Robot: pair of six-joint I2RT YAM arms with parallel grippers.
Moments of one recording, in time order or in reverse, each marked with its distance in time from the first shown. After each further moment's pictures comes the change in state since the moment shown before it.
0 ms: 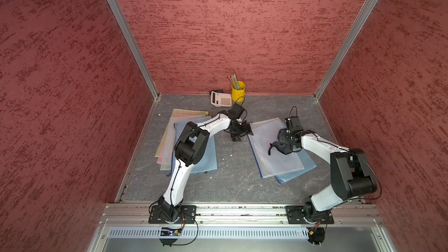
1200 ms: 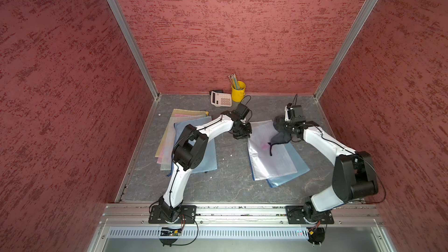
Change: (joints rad) left arm -0.042 -0.154 -0.090 -0.008 -0.083 0.117; right arm 0.017 -0.055 0.228 -0.062 -0.117 -0.114
